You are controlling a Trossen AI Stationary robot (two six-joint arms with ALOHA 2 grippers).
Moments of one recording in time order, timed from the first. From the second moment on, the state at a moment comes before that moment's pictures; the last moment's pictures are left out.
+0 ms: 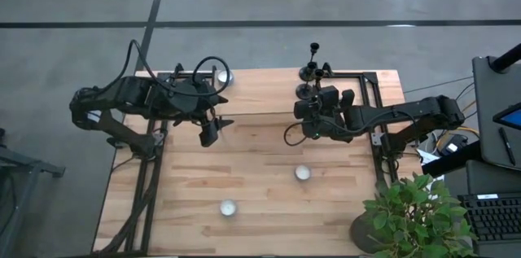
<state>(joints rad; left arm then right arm) -0.14 1.34 1.84 -1.14 -0.37 -0.27 0.07 1.39 1.15 -0.75 1.26 1.01</state>
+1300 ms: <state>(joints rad) -0.14 1.34 1.83 -1.14 -0.37 -0.28 0.07 1.43 1.12 -0.29 1.24 0.70</state>
